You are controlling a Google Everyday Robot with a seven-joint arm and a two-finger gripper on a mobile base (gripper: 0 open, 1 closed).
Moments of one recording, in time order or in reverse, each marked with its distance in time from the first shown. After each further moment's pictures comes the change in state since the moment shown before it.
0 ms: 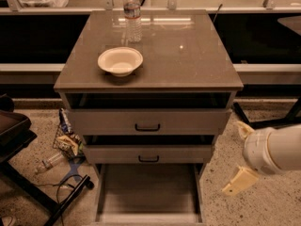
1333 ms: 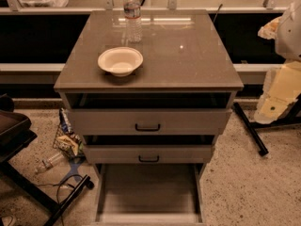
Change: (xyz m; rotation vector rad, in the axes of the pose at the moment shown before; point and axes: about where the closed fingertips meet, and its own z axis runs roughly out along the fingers) arm -0.125 -0.078 -0.186 0.027 0.275 -0.134
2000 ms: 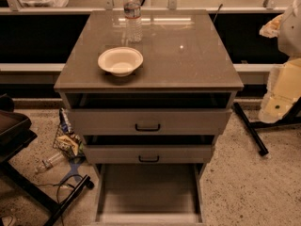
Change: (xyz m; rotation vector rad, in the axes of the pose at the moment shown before) arm 0.002 0.000 -0.006 -0.012 0.018 -0.009
